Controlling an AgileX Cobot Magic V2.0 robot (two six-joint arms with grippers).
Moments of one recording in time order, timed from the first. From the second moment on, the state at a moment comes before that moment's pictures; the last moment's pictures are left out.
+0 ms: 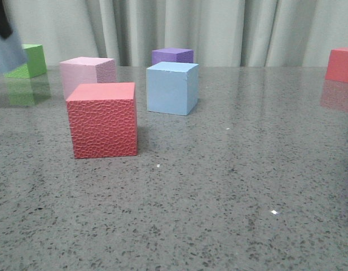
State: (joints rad) left arm -0.06 1.74 -1.74 -0.21 1.24 -0.05; right arm 0.55 0.67 -0.91 -0.12 0.87 0.46
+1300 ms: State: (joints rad) left arm -0.53 1.93 -2.10 -0.22 1.26 -0.20; right arm 0.55 0.67 -0.91 -0.12 0.87 0.46
